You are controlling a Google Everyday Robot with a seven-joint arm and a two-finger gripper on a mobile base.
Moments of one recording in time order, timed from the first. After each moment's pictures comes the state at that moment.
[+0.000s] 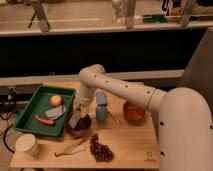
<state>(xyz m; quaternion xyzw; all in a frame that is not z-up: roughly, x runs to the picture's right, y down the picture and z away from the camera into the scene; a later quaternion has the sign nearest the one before) -0.148 0.124 0.783 -0.30 -0.33 -0.31 0.84</state>
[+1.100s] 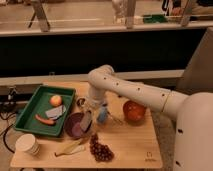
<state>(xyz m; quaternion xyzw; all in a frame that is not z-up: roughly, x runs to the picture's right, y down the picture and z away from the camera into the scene) -0.082 0.122 0.777 -0.31 -0.28 -0.32 0.85</state>
